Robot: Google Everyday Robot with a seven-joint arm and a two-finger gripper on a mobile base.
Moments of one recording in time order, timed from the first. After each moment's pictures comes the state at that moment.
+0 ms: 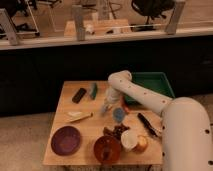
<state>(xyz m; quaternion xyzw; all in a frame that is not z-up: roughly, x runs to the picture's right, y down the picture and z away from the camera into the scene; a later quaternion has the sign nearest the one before) 0.012 0.109 0.927 -0.29 -0.23 -0.22 0.90</state>
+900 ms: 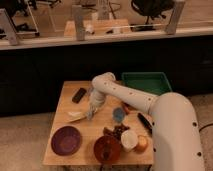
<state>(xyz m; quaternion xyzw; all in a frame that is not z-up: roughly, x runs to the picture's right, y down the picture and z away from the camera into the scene) -0.074 0.137 0.899 -0.28 -0.28 -0.31 0.86</state>
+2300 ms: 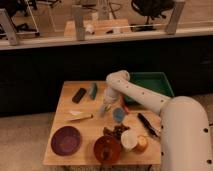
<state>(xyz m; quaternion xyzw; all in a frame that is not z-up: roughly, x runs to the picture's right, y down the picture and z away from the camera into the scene) 0.007 0.109 0.928 -0.28 -0.23 -0.24 0.90</state>
